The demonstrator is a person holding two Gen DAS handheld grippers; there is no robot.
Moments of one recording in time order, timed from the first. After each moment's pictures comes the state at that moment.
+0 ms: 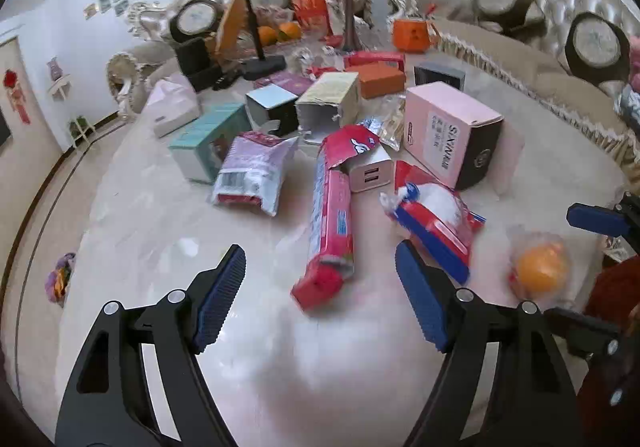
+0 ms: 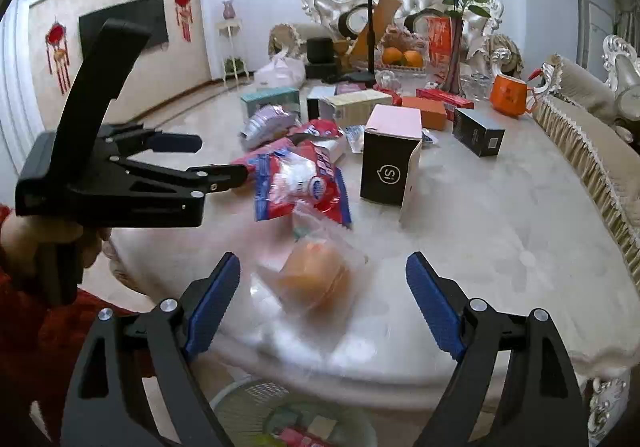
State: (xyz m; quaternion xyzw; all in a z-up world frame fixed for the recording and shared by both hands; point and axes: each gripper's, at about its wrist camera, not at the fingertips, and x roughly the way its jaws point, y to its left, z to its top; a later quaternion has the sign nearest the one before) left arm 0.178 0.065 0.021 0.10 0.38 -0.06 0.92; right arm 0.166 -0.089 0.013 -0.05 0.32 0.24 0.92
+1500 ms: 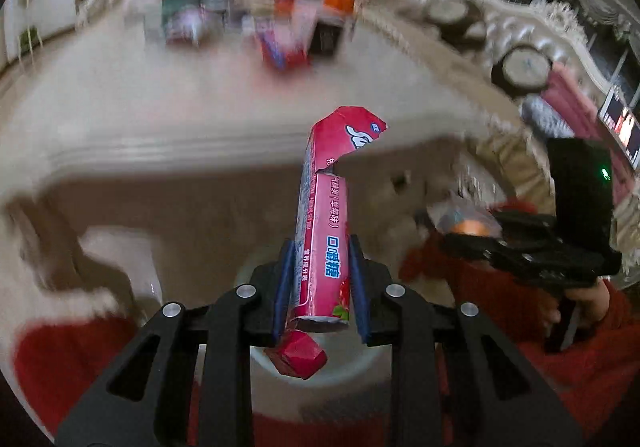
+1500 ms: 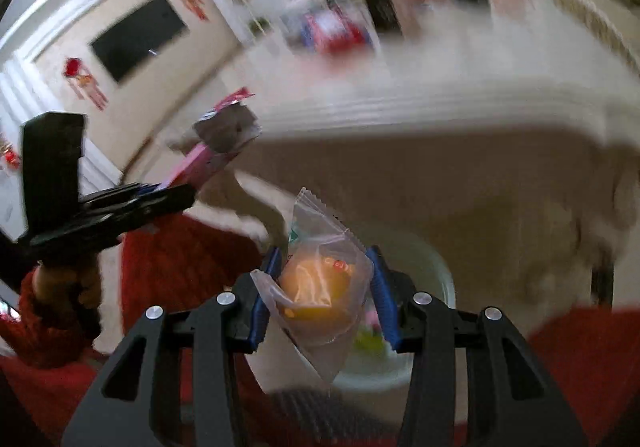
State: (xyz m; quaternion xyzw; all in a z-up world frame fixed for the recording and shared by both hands) left arm -0.030 0.042 -0.024 -0.07 0.46 -0.18 0.87; right arm 0.045 -0.163 -0.035 0.06 0.48 0.30 0.82
